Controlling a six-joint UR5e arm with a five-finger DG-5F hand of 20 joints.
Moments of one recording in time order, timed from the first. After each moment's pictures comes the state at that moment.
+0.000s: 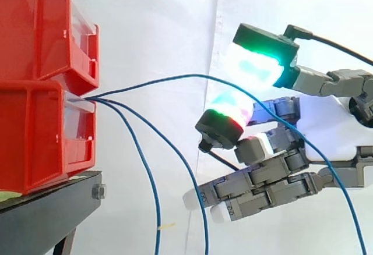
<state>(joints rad) 0.15 -2.21 -1.32 -2.77 -1.20 -0.01</state>
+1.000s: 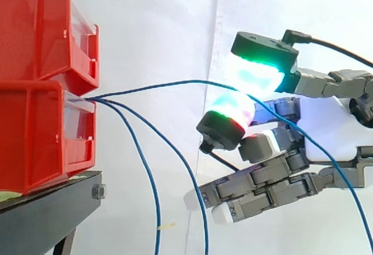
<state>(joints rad) 0.16 -2.21 -1.32 -2.77 -1.20 -0.01</state>
